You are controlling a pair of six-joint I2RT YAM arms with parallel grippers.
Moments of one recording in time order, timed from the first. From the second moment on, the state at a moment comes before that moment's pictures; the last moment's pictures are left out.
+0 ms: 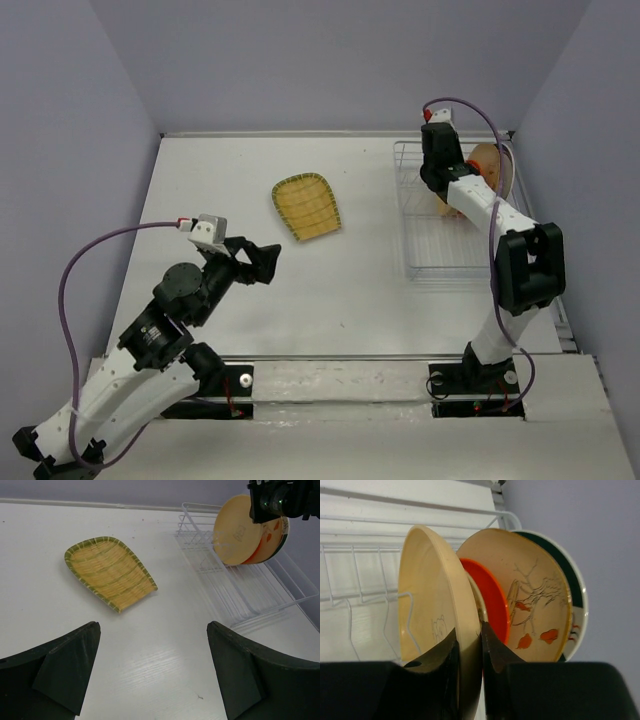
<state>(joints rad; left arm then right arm) -0.77 0.44 0.68 -0.31 -0.30 -0.36 0.26 1.76 1.44 -0.19 0.78 -0.27</state>
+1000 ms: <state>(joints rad) -0.53 1.14 0.67 0.08 -0.26 -0.65 0.43 1.07 0.84 0.08 0.05 0.52</state>
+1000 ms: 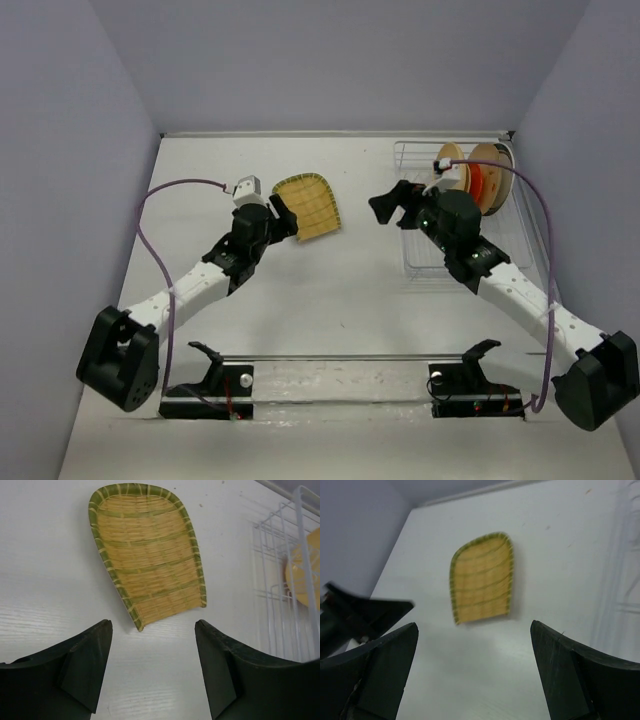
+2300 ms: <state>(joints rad) -0.39 1.45 0.53 0.51 0.12 -0.81 0.62 1.23 0.99 -0.04 -0.14 0.43</state>
